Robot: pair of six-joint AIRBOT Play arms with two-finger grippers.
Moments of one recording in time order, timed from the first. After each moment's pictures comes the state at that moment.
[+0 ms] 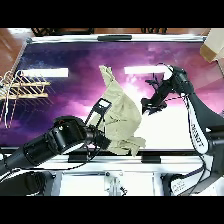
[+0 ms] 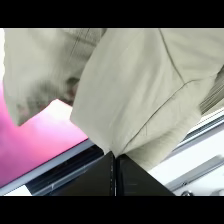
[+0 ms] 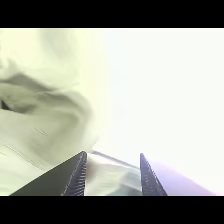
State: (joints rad) left arm -1.07 -1.17 1.20 1.69 -1.29 -2.08; right arm 0.10 -1.75 1.53 -1.20 1.65 1.46
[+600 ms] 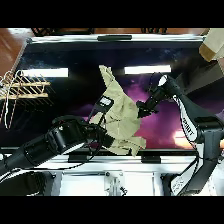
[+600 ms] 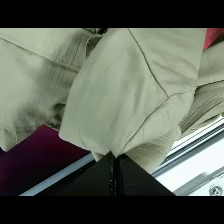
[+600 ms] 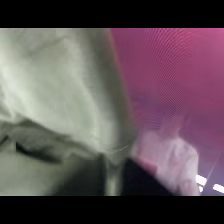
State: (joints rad) left arm -1.07 -1.17 1.20 1.70 -1.21 -2.08; right arm 0.10 -1.90 1.53 -1.07 1.58 1.49
